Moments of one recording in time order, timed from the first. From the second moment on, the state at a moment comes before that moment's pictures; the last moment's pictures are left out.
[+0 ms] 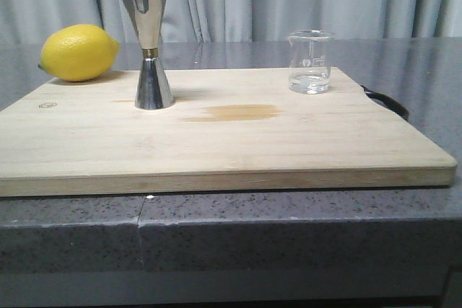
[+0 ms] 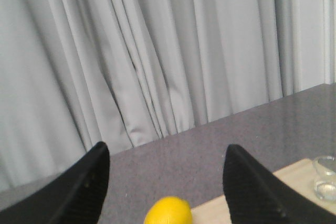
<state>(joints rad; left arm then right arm) 0.11 0.55 -0.68 -1.40 0.55 1.44 0.06 0.23 -0.64 -0.93 0.10 0.69</state>
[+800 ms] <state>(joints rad) 0.11 0.18 -0.17 -1.49 0.05 1.38 0.06 -0.01 -0.25 -0.93 0.16 0.69</state>
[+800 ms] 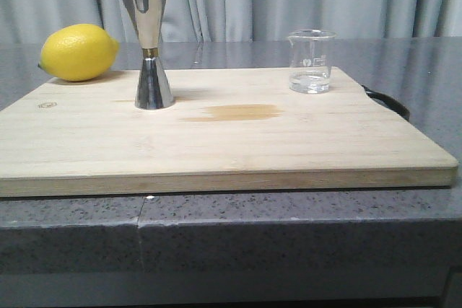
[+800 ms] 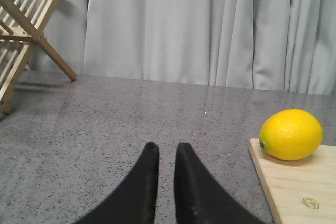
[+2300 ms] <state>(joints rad) -0.11 0.00 -0.03 -0.01 0.09 -0.10 0.06 -0.01 -0.25 -0.93 0.12 0.69</state>
